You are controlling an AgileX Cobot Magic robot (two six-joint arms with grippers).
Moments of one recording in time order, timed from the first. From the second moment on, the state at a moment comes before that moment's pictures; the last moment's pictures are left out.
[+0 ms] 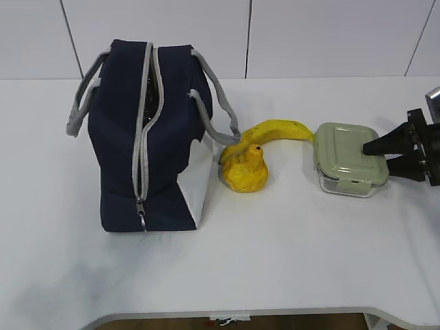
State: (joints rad) left arm -0.02 0.01 -0.53 -0.13 1.11 0.13; right arm -0.42 2.20 -1.34 1.20 1.19 -0.88
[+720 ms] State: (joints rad) left arm -0.02 0.01 -0.53 -0.21 1.11 0.11; right arm -0.42 2.03 -1.34 1.06 1.16 -0.64
